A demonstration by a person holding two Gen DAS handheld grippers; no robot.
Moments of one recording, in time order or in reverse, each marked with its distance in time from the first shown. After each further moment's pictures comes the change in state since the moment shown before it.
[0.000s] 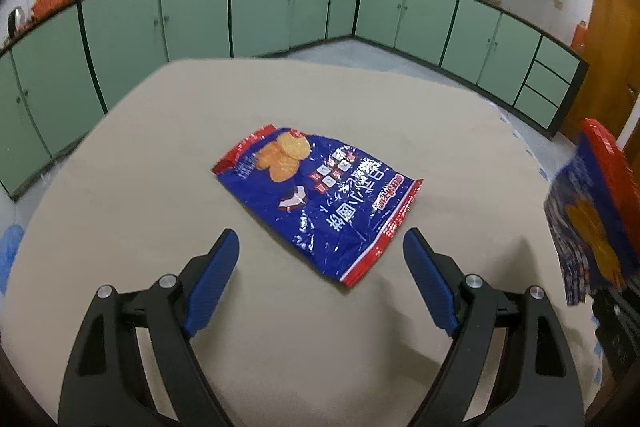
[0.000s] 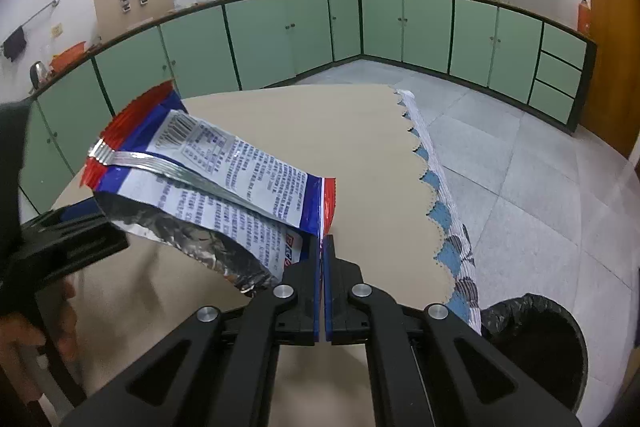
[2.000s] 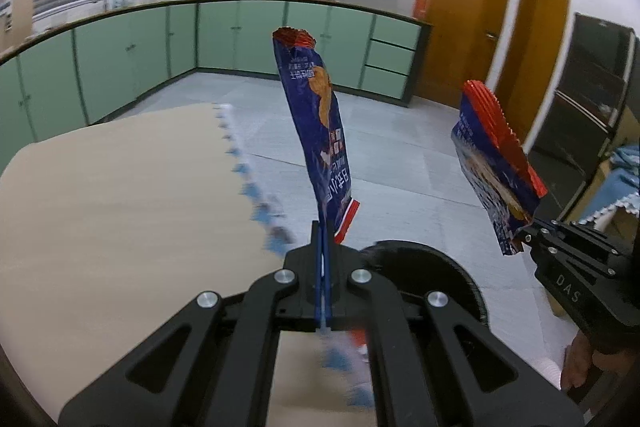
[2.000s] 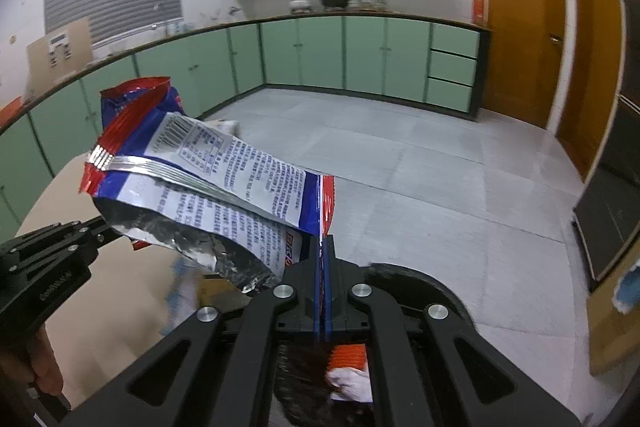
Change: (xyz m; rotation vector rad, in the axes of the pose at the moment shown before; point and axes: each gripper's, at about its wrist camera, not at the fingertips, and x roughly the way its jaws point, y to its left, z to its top) left arm -0.091 -0.236 -0.076 0.327 -0.094 -0.446; right arm -0.154 -0.164 -0.060 0.189 -0.106 -0.299
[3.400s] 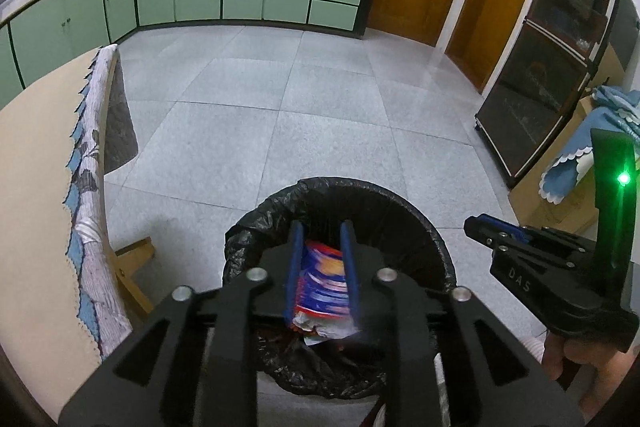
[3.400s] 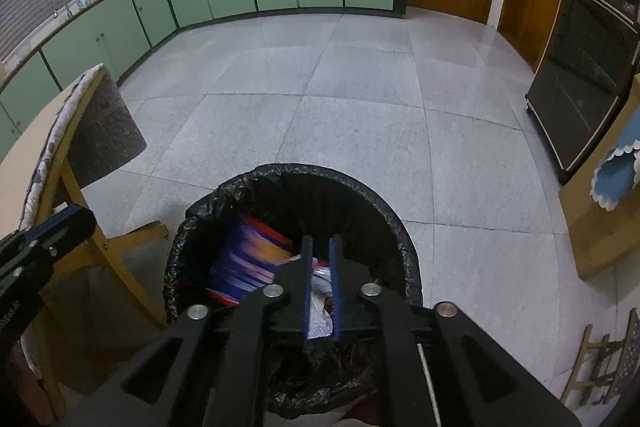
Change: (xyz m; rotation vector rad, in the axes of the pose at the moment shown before) left arm 0.094 -0.080 -0.035 0.084 0.229 -0.121; right arm 0.062 -0.116 -0.063 0.214 0.286 -0.153
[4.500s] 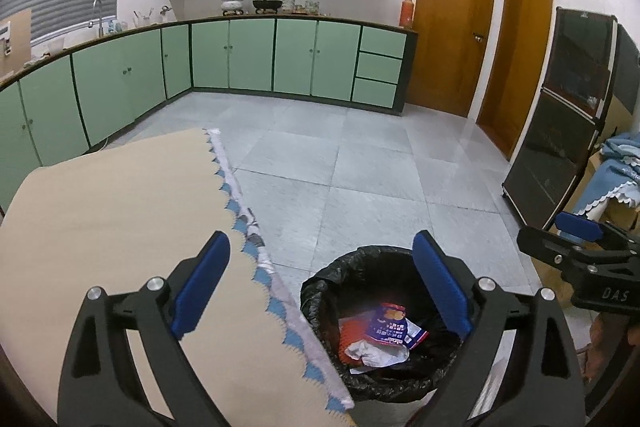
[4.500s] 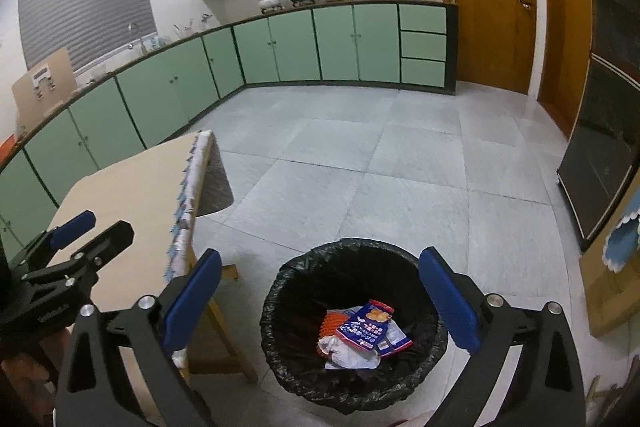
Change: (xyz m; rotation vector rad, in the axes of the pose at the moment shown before) left arm -0.161 0.041 0.003 -0.039 -0.276 0.150; right arm -0.156 0.059 0.009 -0.118 -0.237 0.181
